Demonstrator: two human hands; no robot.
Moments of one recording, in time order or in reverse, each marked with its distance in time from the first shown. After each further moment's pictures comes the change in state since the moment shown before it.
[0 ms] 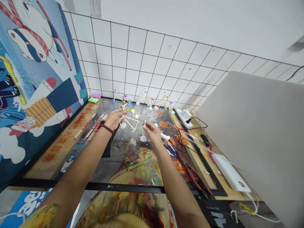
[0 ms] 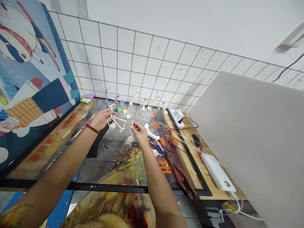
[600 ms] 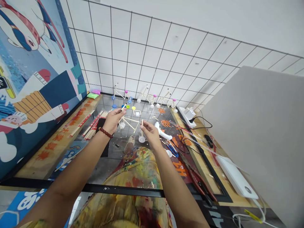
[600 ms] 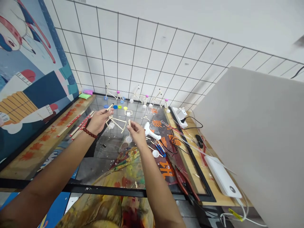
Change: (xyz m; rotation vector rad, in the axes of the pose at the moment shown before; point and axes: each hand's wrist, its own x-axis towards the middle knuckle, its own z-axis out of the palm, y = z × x) left_hand -0.009 -0.024 -0.002 0.036 0.010 0.207; right_hand -0.004 0.009 0.012 0.152 -0.054 0.101
